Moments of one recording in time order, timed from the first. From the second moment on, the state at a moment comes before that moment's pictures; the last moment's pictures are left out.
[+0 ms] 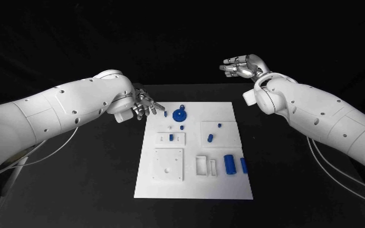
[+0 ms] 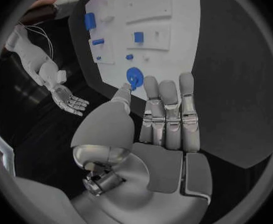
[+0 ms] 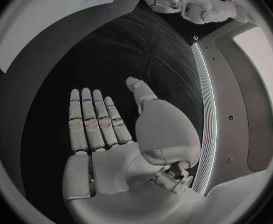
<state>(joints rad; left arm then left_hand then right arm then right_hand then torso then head) 1.44 -0.54 -0.13 1.09 -0.87 0.12 -0.57 1.07 0.00 -0.01 0.06 0.18 1.15 0.02 0.10 0.58 1.41 -0.06 0.58 0.59 1.27 -0.10 1.01 0.59 0.02 1.22 -0.11 0.32 1.21 1.15 -0.60 0.30 0.99 -0.78 -0.32 0.16 1.18 -0.01 0.06 -0.17 0.57 0.85 0.17 0.06 0.06 1.00 0.17 0.07 0.06 0.94 0.18 0.18 0.06 0.08 0.88 0.18 0.07 0.07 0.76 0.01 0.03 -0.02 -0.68</state>
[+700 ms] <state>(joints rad) 1.44 -0.41 -0.13 0.84 -0.90 0.13 -0.48 1.04 -0.10 0.06 0.18 0.18 1.03 0.00 0.39 0.86 1.36 -0.06 0.68 0.62 1.23 -0.10 1.11 0.58 0.01 1.25 -0.11 0.24 1.31 1.15 -0.61 0.30 1.03 -0.78 -0.33 0.16 1.18 -0.01 0.07 -0.17 0.57 0.85 0.17 0.06 0.06 1.00 0.17 0.07 0.06 0.94 0.18 0.18 0.06 0.08 0.88 0.17 0.07 0.07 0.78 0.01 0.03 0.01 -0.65</state>
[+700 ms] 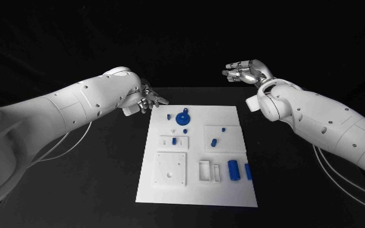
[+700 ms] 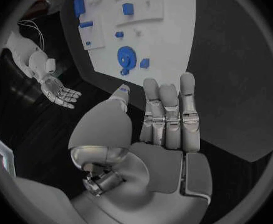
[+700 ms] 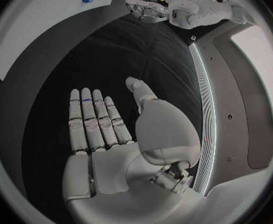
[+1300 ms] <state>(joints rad) 1.41 -0.34 -0.14 0.74 -0.95 0.14 -0.42 1.02 -0.10 0.07 0.23 0.20 0.99 -0.01 0.48 0.96 1.32 -0.07 0.76 0.63 1.20 -0.10 1.17 0.57 0.01 1.23 -0.11 0.30 1.31 1.15 -0.62 0.30 1.06 -0.78 -0.33 0.16 1.17 -0.01 0.07 -0.18 0.57 0.85 0.18 0.06 0.06 1.00 0.17 0.07 0.06 0.94 0.18 0.18 0.06 0.08 0.87 0.17 0.07 0.07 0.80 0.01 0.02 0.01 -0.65</state>
